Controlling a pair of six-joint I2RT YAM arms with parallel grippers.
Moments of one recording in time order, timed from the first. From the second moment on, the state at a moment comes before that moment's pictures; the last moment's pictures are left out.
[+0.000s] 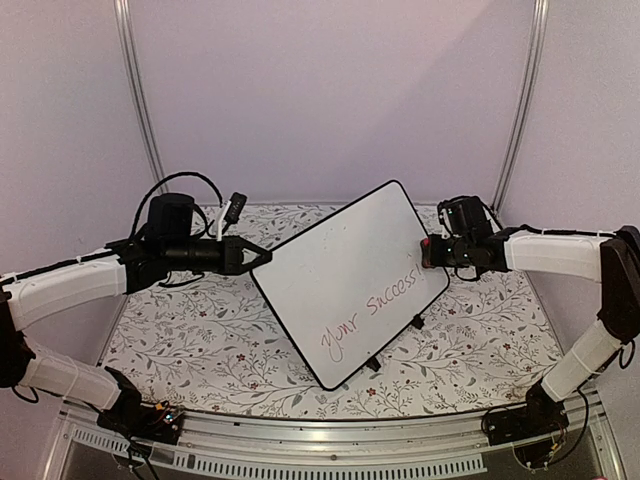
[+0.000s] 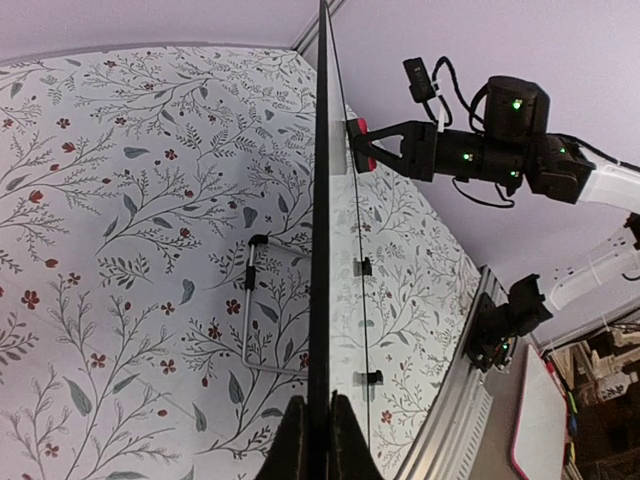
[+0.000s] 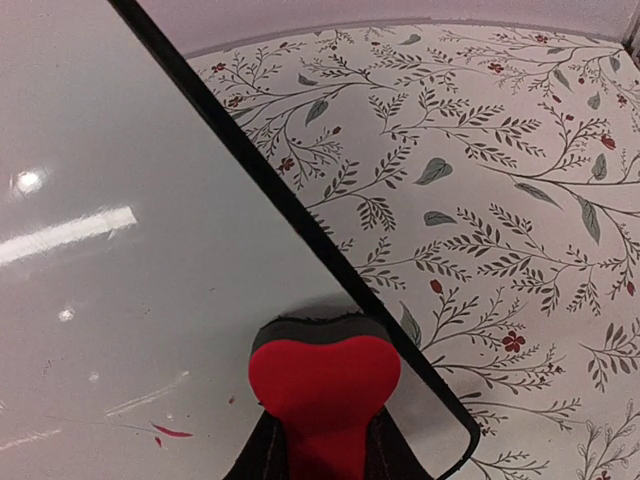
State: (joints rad) left arm -0.56 1.24 0.81 -0.02 0.53 -0.43; right arm 0.48 1.56 0.95 -0.12 0.16 0.41
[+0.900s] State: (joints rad) left arm -0.57 1.24 0.81 -0.02 0.53 -0.43; right arm 0.58 1.56 0.94 0.02 0.11 0.40
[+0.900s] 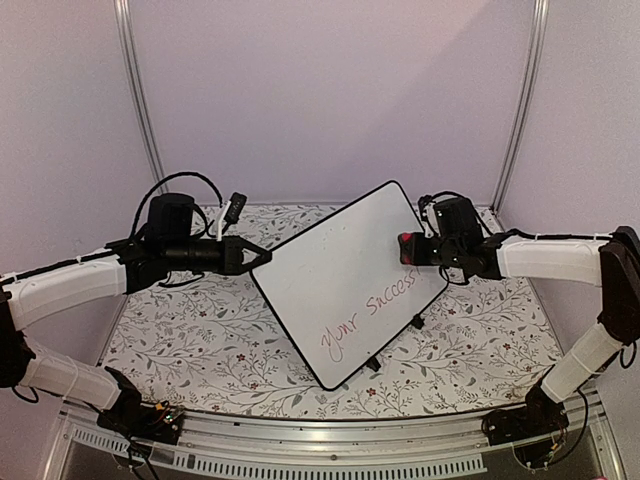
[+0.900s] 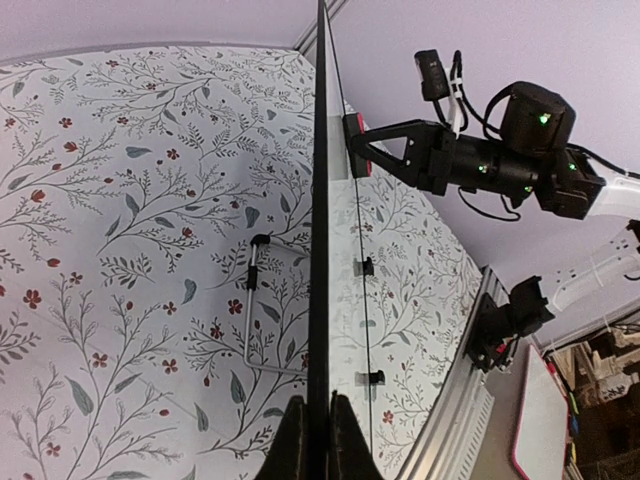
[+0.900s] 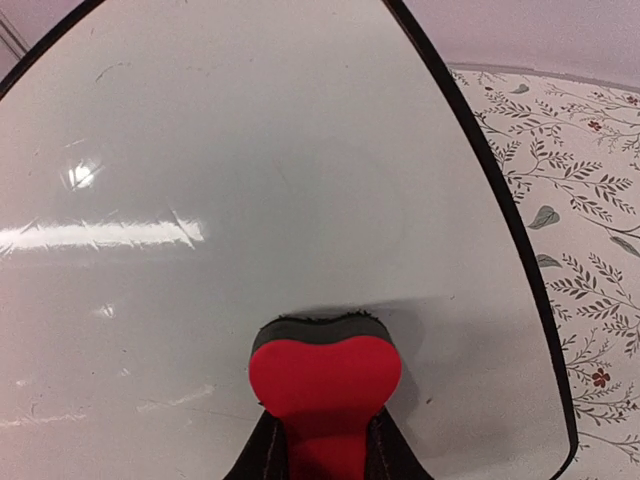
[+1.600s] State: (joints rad) left arm -0.57 1.24 0.81 -0.02 0.54 -0.42; right arm 0.50 1.49 0.88 -0.10 0.25 0.41
